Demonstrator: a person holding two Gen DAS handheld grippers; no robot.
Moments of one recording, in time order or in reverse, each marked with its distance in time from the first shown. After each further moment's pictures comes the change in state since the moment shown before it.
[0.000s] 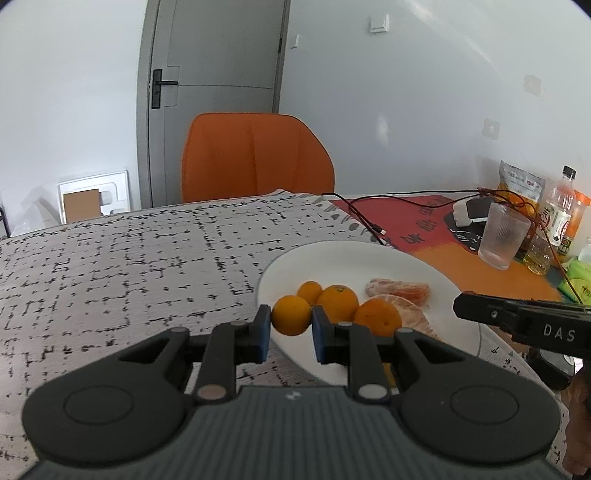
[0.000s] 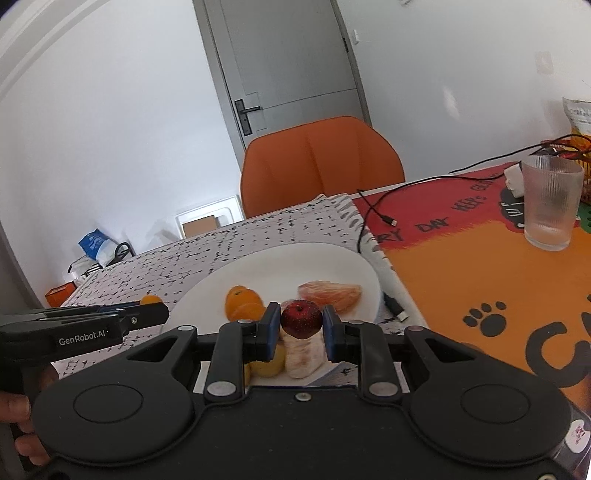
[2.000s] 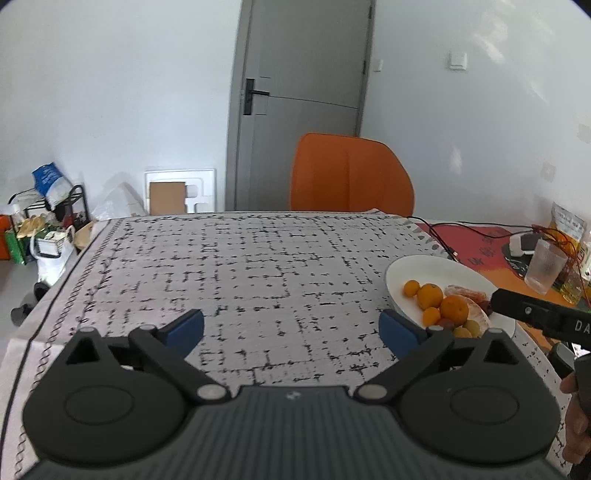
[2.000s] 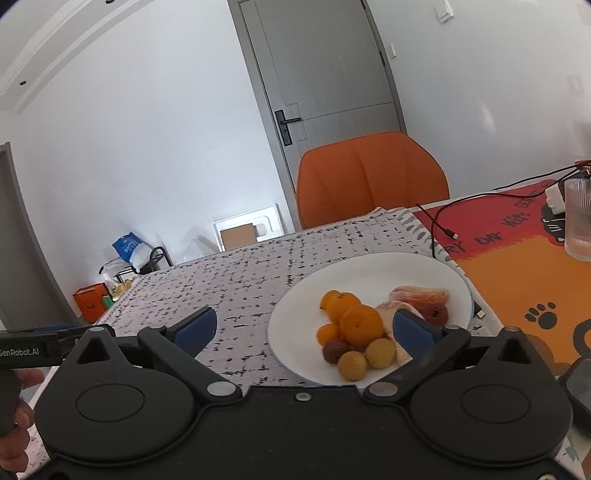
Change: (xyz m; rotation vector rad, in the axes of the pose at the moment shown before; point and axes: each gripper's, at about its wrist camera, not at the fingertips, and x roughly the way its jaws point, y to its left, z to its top) left arm -0.134 0.081 -0.016 -0.139 -0.036 0.222; right arm -0.029 0.075 -0.001 -0.029 -0.036 0.092
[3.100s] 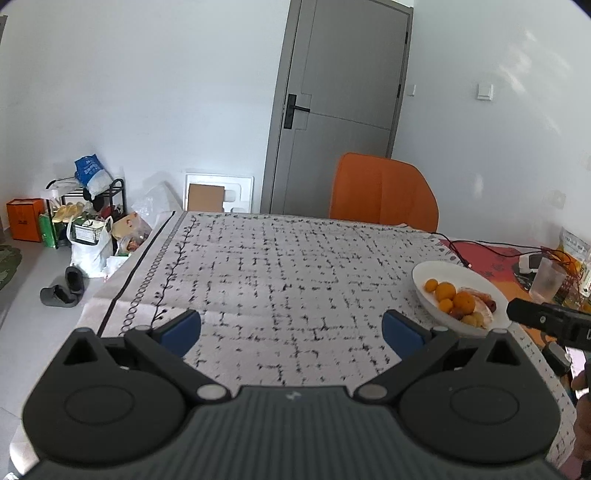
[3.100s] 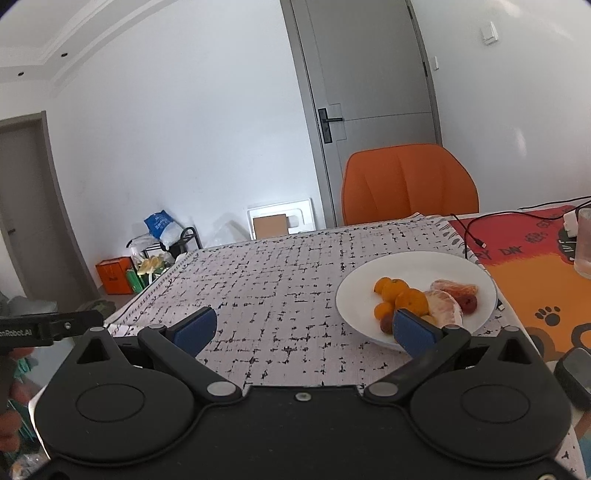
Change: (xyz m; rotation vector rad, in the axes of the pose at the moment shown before) left arm -0.095 0.046 -0.030 -0.075 -0.041 0.066; right arm -0.056 0.056 -0.013 -0.113 0.016 0.063
